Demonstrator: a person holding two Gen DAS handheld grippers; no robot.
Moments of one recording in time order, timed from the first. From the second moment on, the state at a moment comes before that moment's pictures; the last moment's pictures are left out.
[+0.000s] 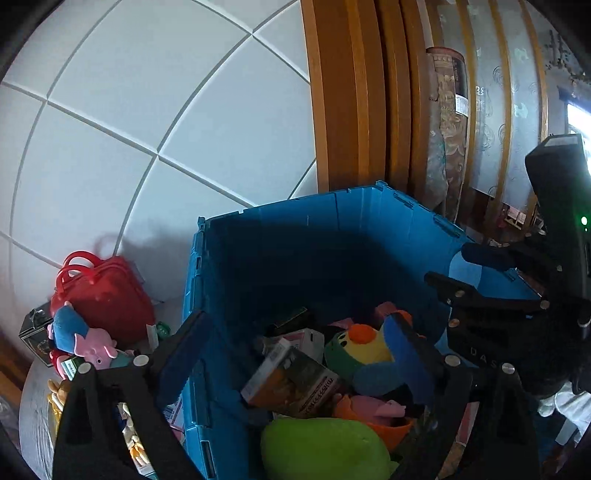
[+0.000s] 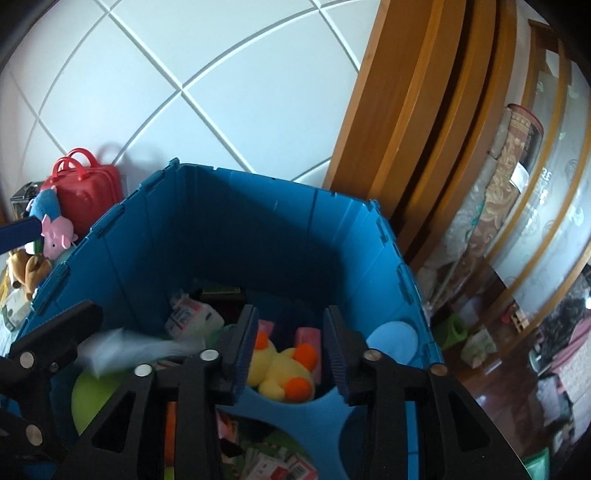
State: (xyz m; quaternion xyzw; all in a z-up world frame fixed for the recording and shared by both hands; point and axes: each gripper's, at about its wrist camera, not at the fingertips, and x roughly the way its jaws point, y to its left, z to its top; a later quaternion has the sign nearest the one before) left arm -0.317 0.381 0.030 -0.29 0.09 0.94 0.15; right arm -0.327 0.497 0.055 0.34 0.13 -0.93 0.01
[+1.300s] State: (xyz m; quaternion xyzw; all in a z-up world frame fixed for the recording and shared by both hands) left arm -0.162 0.084 -0.003 -0.21 -0.04 0.98 -0.01; right arm -0.144 0.318 0.074 0.19 0.03 -0.97 0.14
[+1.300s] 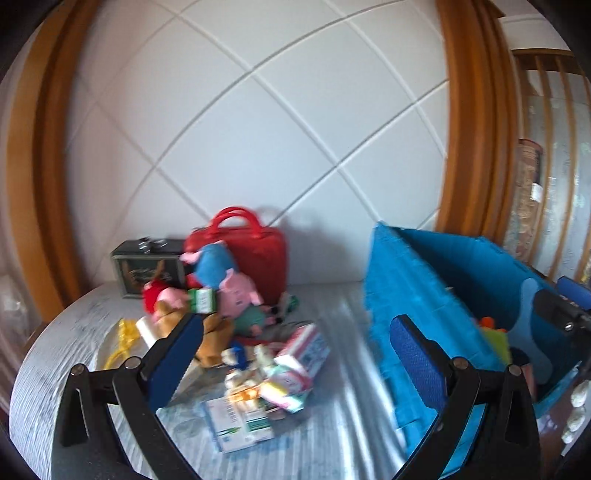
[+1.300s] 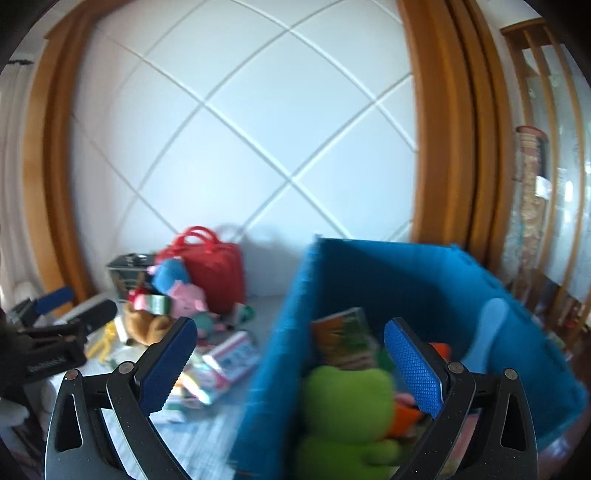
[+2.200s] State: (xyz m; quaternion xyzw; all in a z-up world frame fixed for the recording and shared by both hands) left arm -0.211 -0.048 -0.238 -0.46 -0.10 0.88 -0.11; right arm -0.197 0.177 -0.146 0.39 0.07 -0.90 0.19
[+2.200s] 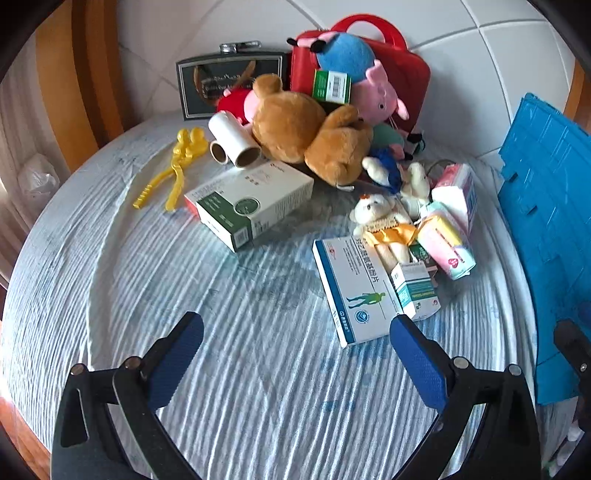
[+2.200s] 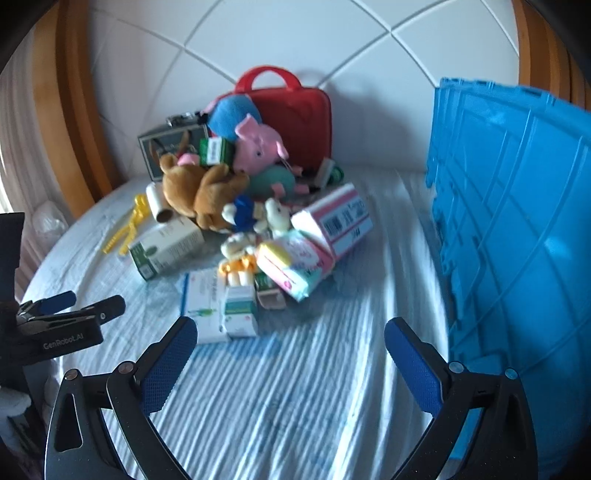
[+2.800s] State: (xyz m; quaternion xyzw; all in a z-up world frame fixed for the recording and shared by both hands) left arm -0.324 -0.008 -0.328 -0.54 -0.06 0.83 -0.08; right arm -0.265 0.172 -0.213 0.46 0.06 -0.87 0.17
